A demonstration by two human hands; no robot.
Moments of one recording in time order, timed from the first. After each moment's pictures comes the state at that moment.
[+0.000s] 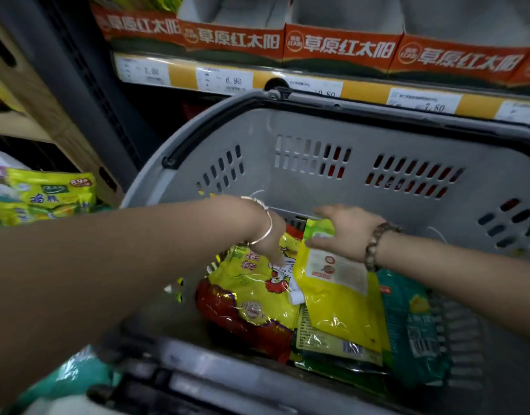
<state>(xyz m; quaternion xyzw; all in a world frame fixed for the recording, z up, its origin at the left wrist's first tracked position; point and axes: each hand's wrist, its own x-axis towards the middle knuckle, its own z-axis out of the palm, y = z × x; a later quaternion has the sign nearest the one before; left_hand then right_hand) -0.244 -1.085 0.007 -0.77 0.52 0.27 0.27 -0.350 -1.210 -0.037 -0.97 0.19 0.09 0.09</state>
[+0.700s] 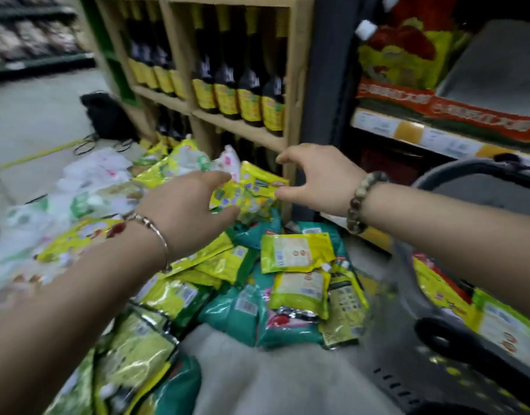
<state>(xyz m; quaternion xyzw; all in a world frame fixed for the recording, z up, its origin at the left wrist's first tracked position) -0.218 -0.700 0.096 -0.97 0.20 -0.11 -0.12 -0.200 -0.909 0.109 -0.97 -0.16 -0.10 0.14</state>
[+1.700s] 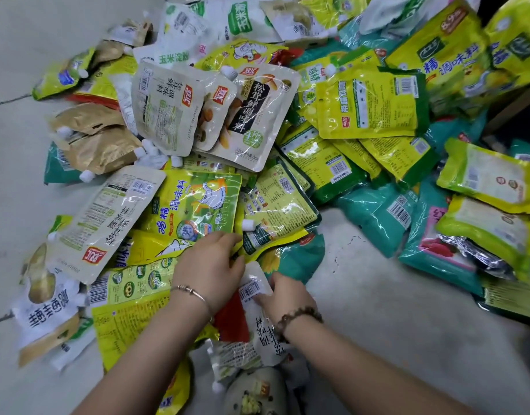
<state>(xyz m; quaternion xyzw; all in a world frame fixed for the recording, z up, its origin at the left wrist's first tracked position) -0.390 -0.503 -0.172 -0.97 -0.17 0.06 -0.16 -0.366 -0.639 -0.234 -0.89 -0.08 0.39 0.21</state>
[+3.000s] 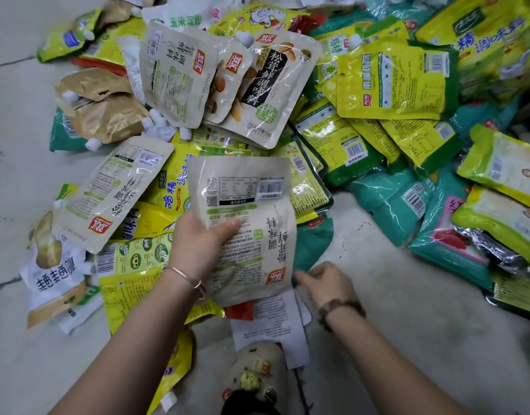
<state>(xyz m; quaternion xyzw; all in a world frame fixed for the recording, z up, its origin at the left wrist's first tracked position) -0.396 -0.499 -0.161 -0.69 -0.35 -0.09 -0.63 -0.360 -0.690 -0.253 -0.87 0.12 0.38 0.28</state>
